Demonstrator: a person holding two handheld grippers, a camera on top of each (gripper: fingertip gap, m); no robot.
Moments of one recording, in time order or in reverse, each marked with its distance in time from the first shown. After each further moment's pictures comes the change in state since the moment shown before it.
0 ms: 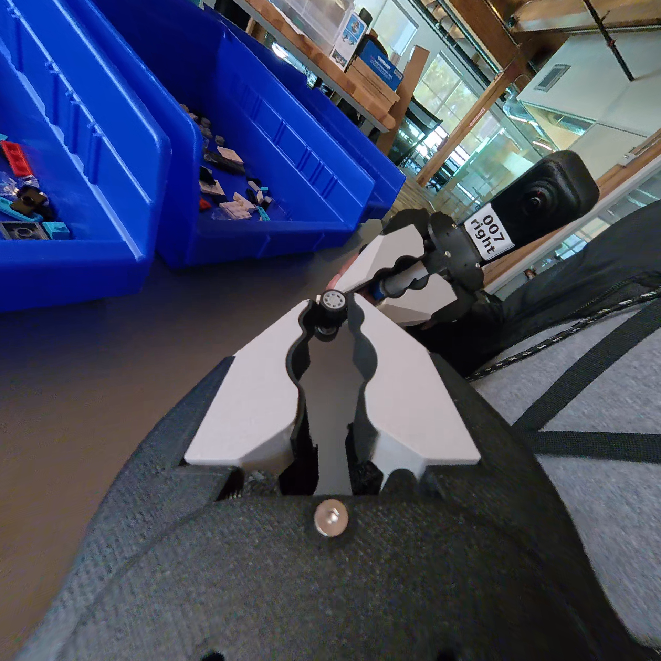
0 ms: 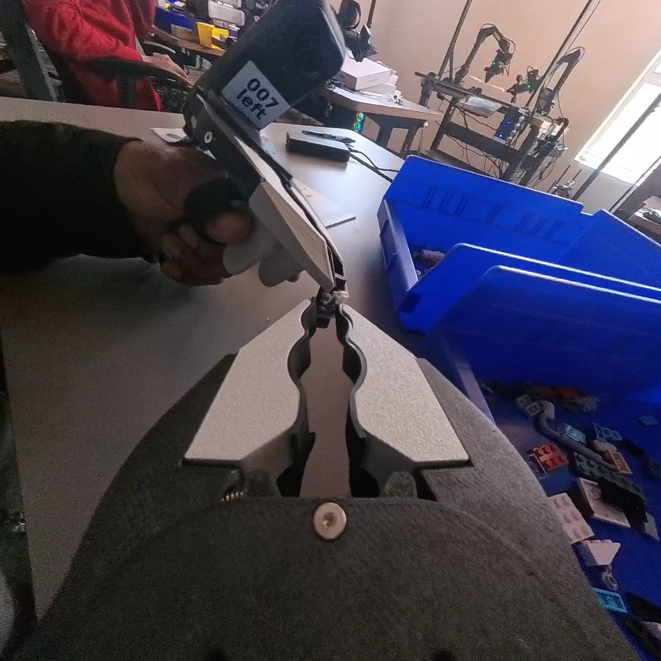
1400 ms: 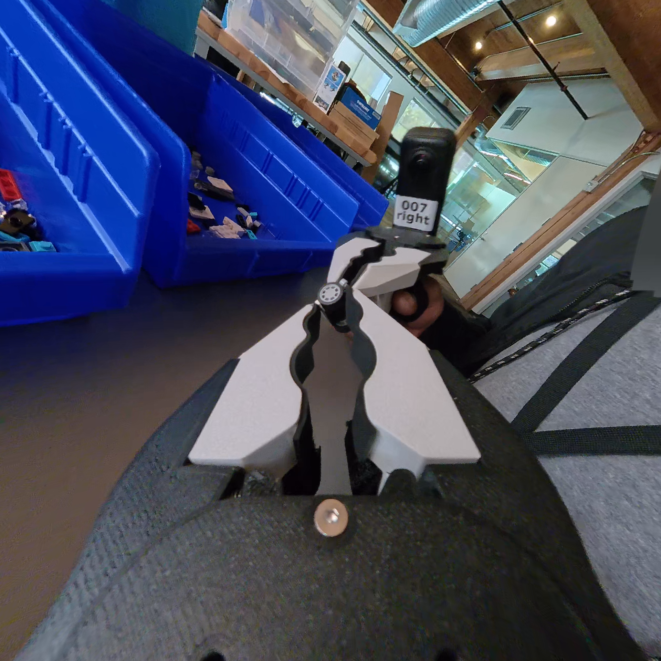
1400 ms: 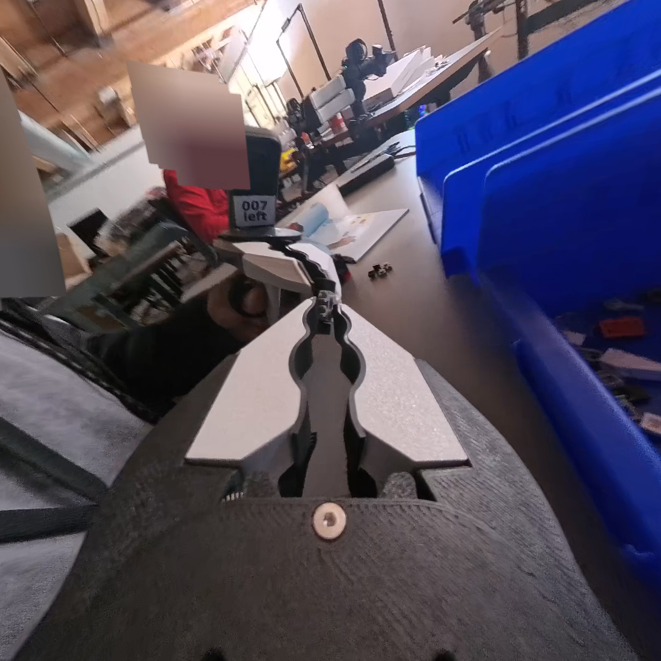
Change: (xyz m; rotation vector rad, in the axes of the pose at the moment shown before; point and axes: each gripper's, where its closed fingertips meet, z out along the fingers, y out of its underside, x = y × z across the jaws) left arm 0.006 -0.004 0.001 0.092 0.044 0.017; right arm 0.012 -0.004 -0.010 0.095 -0.223 0.660
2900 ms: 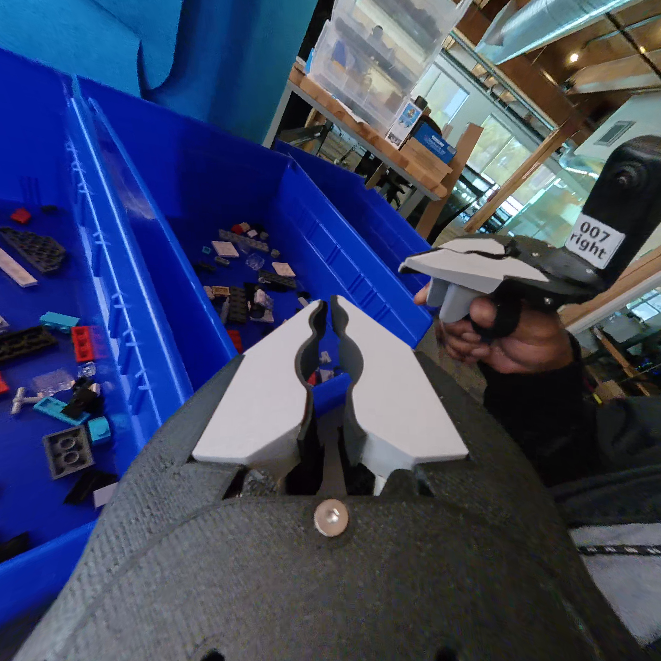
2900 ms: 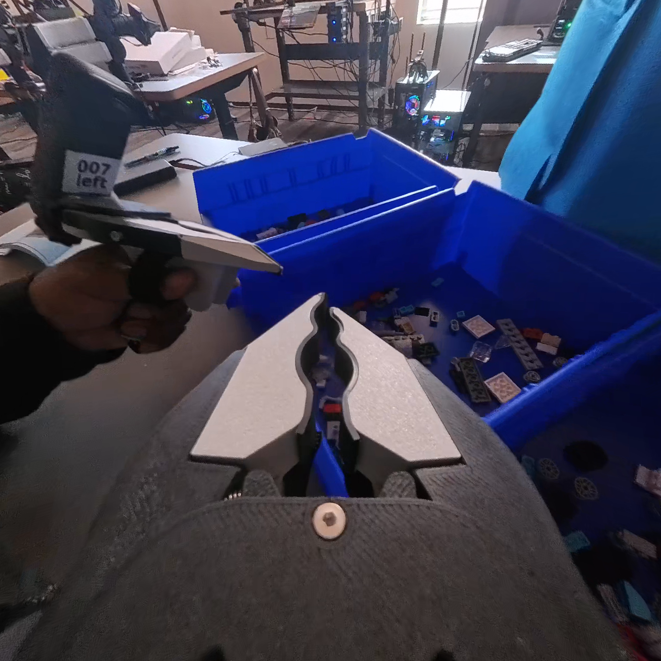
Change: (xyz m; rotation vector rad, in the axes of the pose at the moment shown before) left arm -0.046 -0.084 0.084 0.035 -0.200 0.009; right arm 0.081 -0.092 -0.104 -0.056 0.612 -0.259
